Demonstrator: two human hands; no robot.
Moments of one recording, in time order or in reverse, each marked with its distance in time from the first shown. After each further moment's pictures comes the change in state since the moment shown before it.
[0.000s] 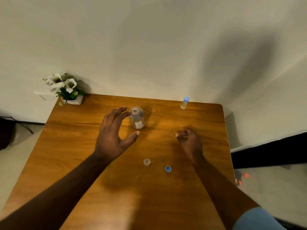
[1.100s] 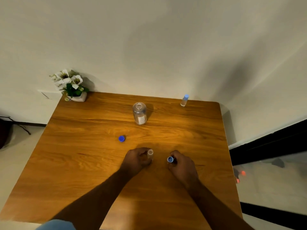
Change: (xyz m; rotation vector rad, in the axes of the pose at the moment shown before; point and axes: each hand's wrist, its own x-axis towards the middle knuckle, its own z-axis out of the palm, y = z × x) left_hand -0.086 -0.019 0.101 -0.357 -0.400 -0.339; right_hand -0.118 0.011 0.007 -0.162 -0.262 -0.224
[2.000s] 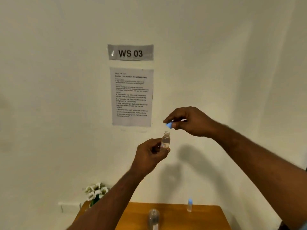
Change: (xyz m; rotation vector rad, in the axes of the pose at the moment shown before) left_hand -0.037 0.335 -0.270 -0.313 0.409 0.777; right_hand -0.065 -0.376 -0.409 -0.037 0.366 -0.824
